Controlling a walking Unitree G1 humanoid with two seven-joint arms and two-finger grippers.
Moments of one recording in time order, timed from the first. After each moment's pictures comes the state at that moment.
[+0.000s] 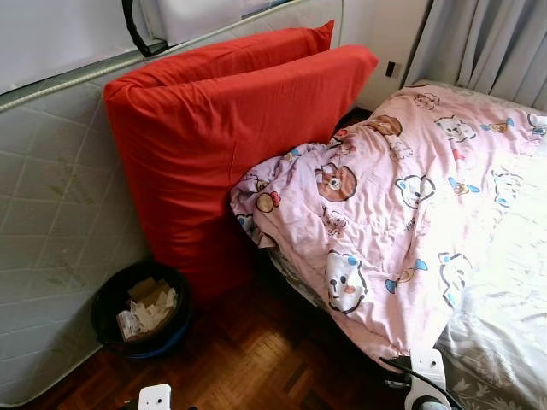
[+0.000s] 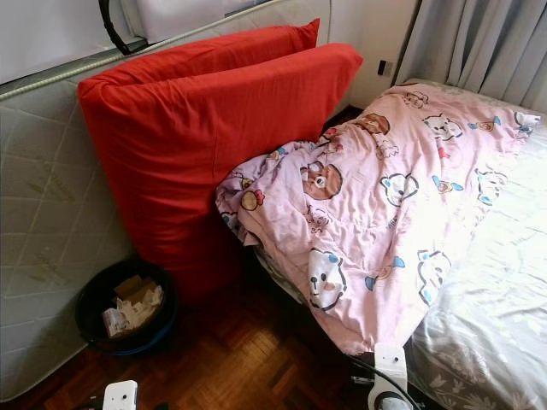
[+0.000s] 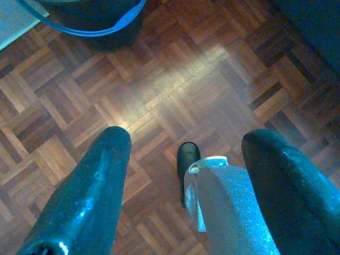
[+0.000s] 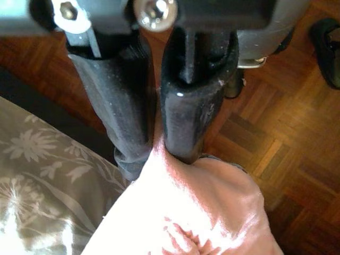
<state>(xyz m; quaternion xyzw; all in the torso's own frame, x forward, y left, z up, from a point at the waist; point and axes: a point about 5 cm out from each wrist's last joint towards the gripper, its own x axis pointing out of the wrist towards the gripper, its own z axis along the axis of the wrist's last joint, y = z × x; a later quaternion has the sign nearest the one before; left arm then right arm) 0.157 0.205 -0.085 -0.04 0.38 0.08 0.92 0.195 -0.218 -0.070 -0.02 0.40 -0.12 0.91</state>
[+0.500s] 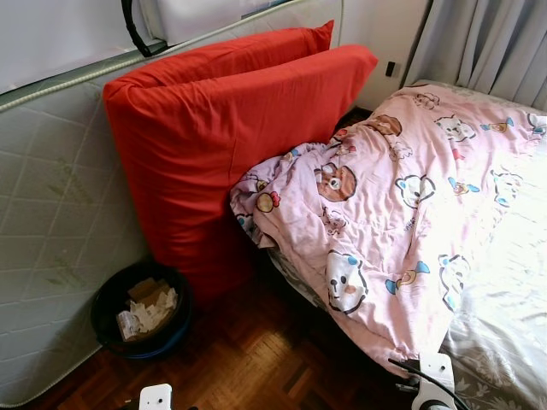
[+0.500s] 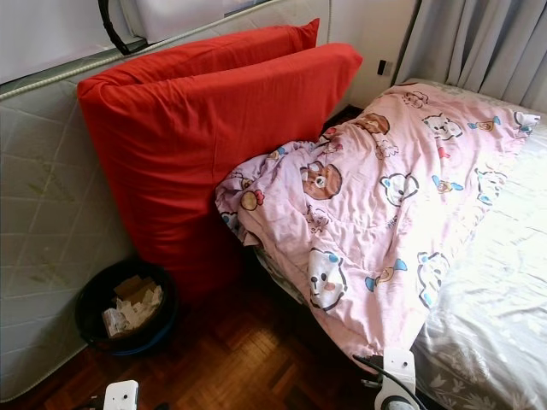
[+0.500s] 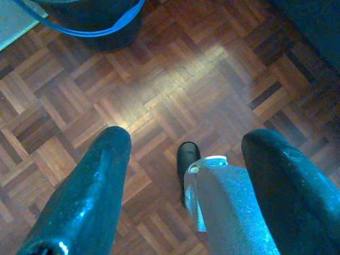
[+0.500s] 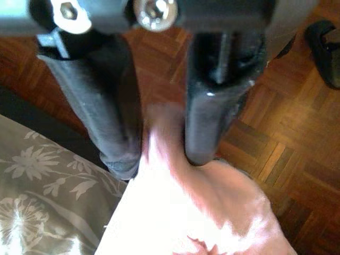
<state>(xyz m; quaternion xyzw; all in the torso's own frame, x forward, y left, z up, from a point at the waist) 0.157 0.204 -0.085 -0.04 0.38 0.08 0.92 0.190 -0.224 -0.072 0.00 0.41 -0.13 0.90</state>
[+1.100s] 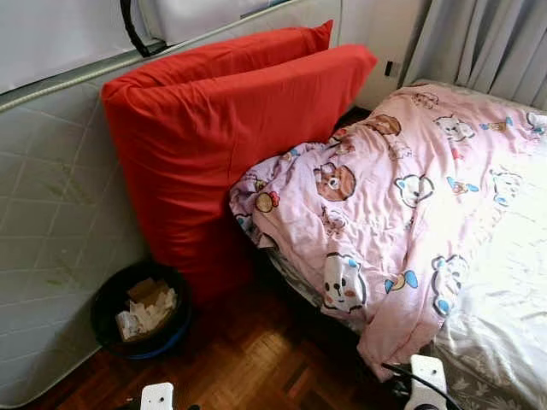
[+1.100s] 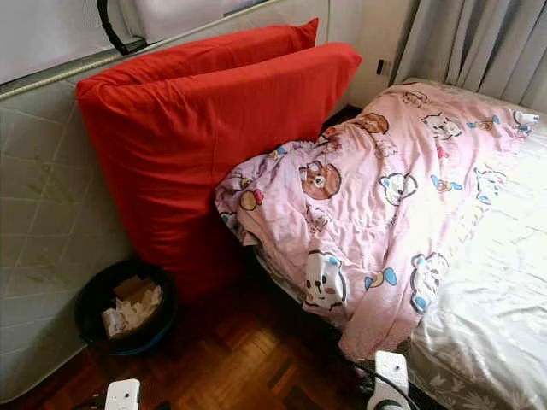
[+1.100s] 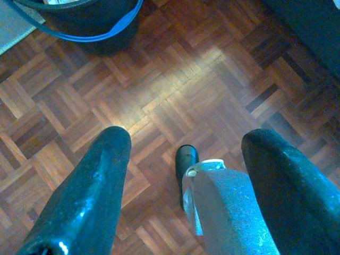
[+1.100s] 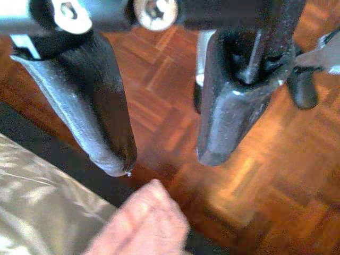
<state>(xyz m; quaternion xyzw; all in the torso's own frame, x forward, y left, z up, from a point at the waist) 0.159 0.202 -0.085 -0.04 0.38 0.08 0.92 0.187 -0.206 -0.078 0.03 0.42 -0.07 0.90</state>
